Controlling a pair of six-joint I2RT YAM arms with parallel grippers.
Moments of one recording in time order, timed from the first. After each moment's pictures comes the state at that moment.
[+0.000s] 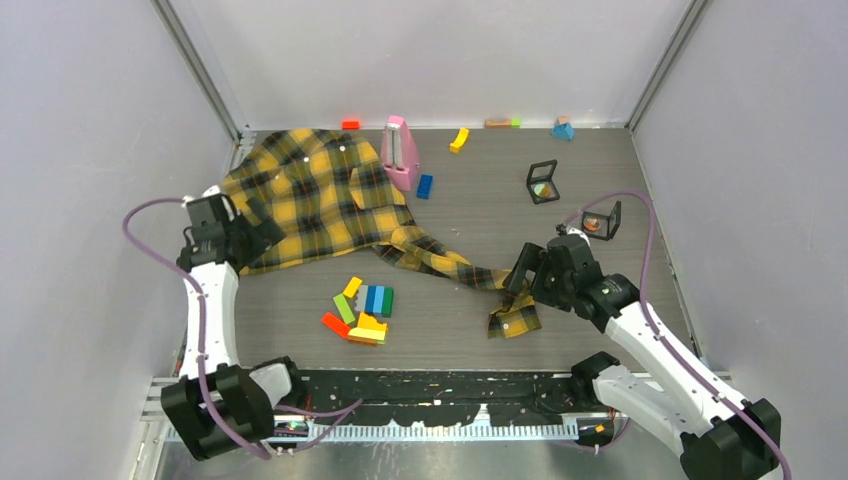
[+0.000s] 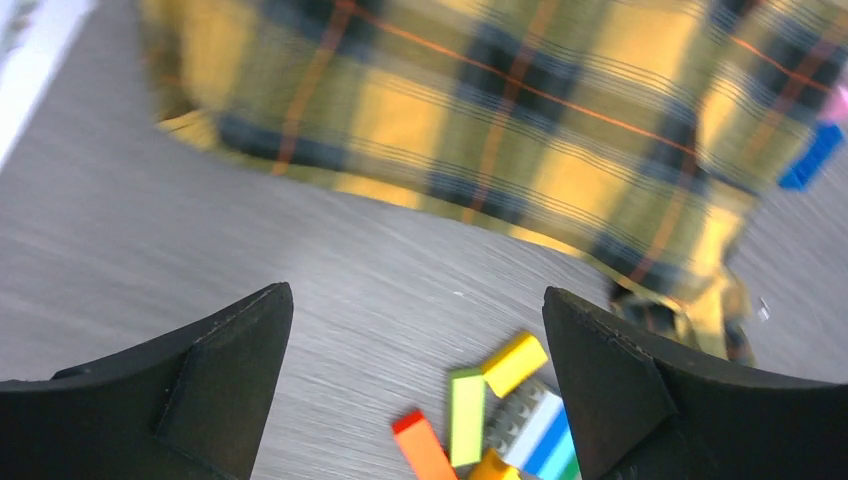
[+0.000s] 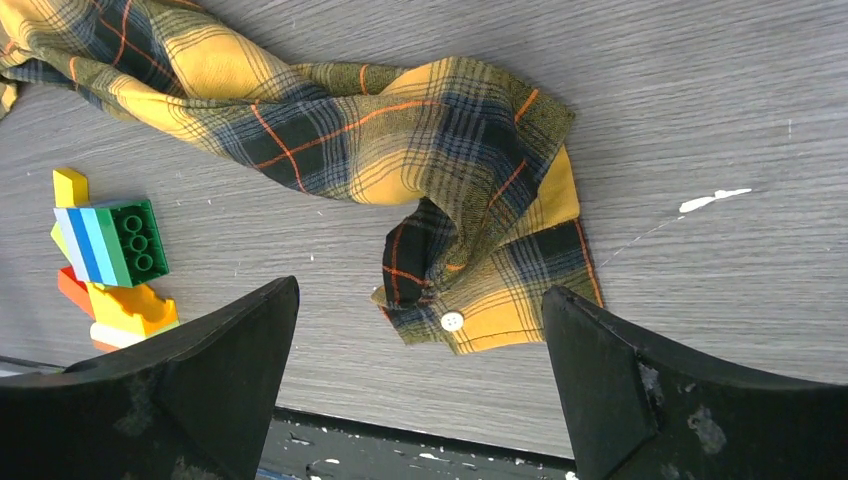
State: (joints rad) left arm 0.26 1.09 0.96 -0.65 0.15 -0.36; right arm 0.43 0.84 0.64 -0.66 0.03 0.74
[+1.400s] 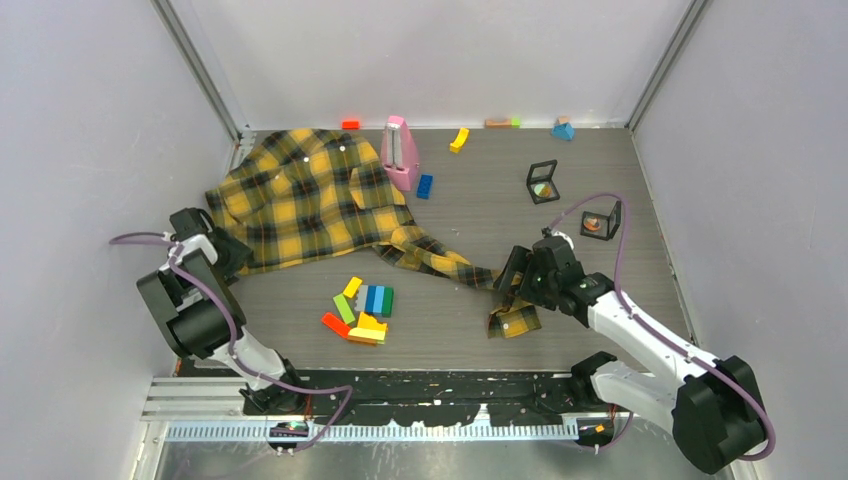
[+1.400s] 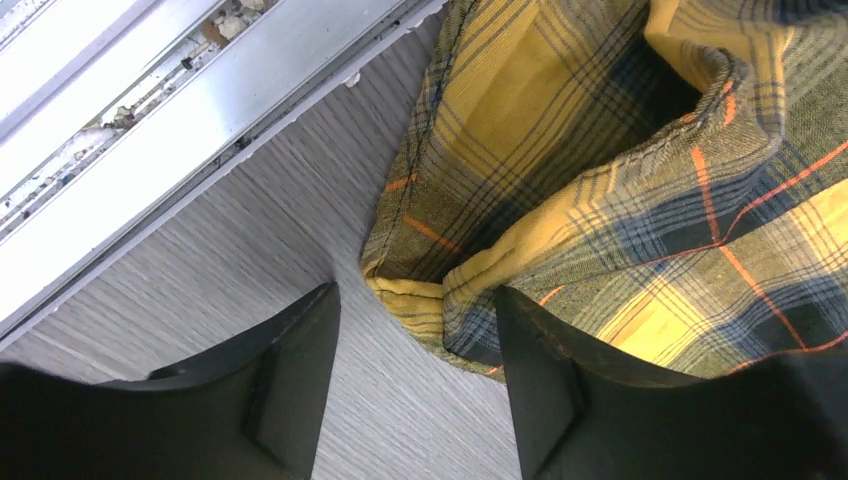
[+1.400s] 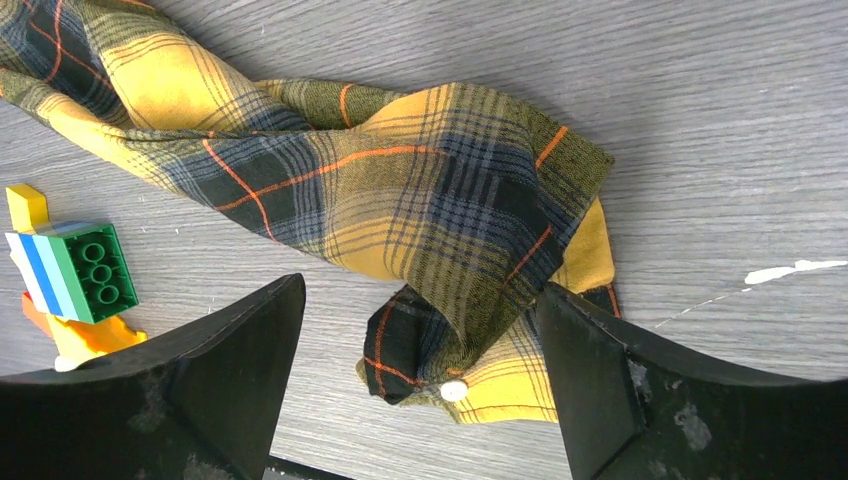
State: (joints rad) left arm 0.58 1.62 0.92 -0.36 0.06 -0.46; right arm 0.45 1.00 0.52 -0.40 0.02 0.75
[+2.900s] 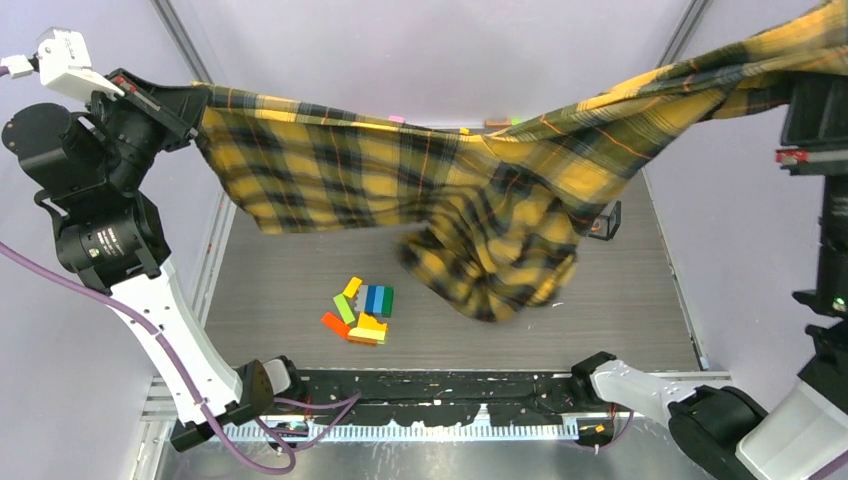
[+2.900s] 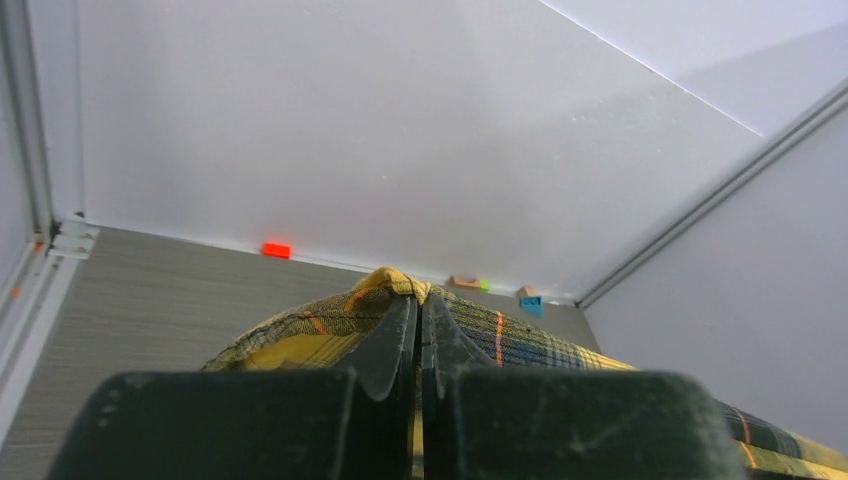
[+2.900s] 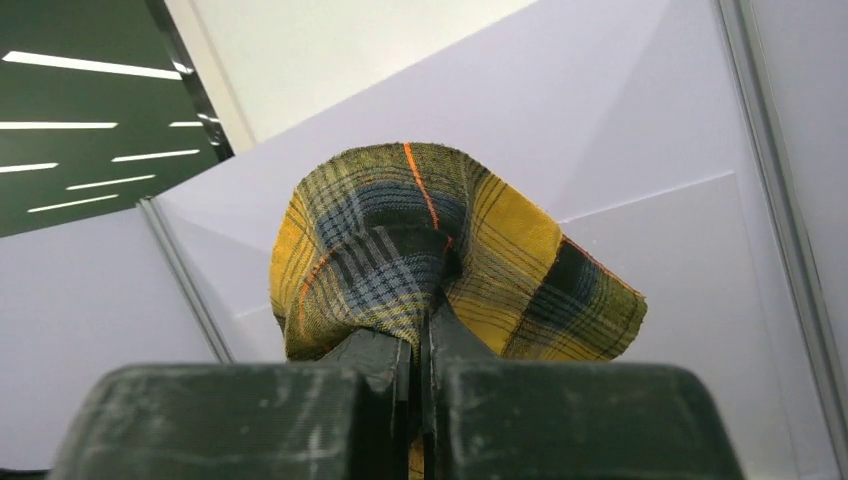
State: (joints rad) left arm 0.44 1.22 2.07 -0.74 0.59 -0.52; right arm 0.43 1.08 2.31 -0.58 0.36 0.22
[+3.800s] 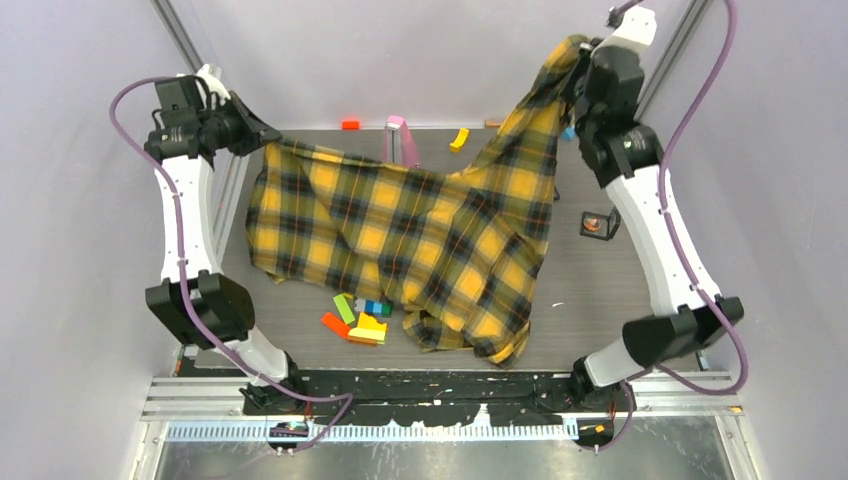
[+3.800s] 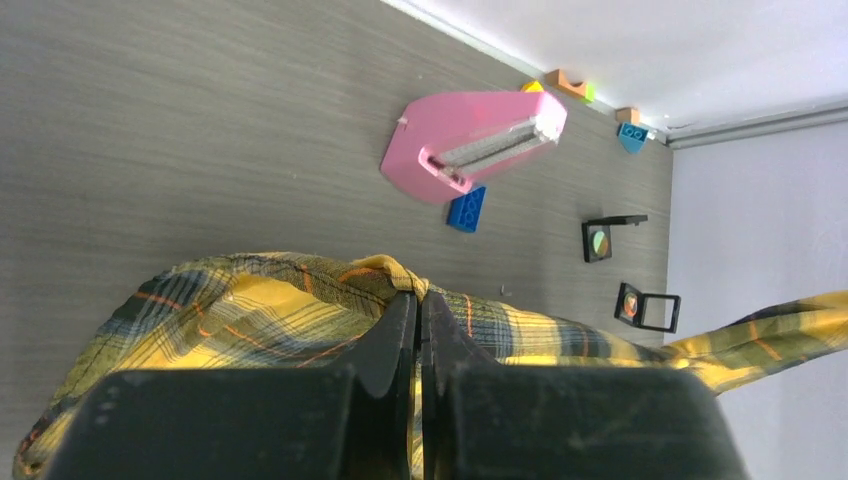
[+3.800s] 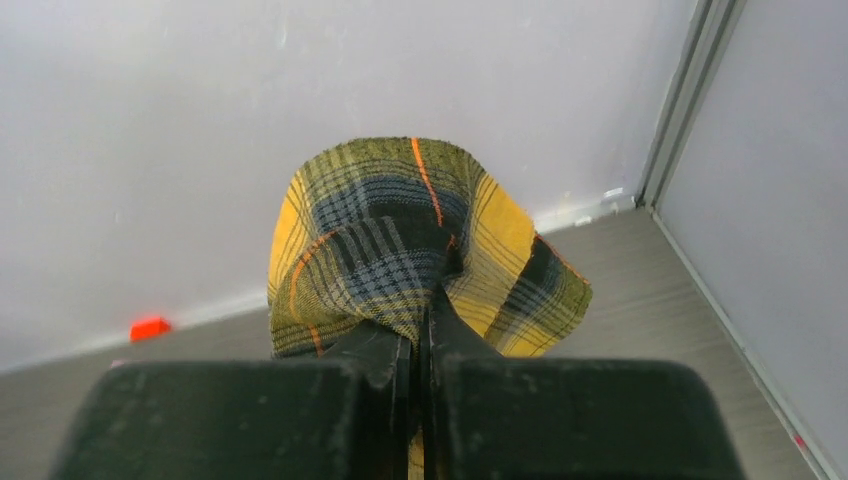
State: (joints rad) left arm 0.26 1.60 1.85 -0.84 0.52 -0.41; right arm 0.30 1.45 1.76 -0.36 0.51 0.20
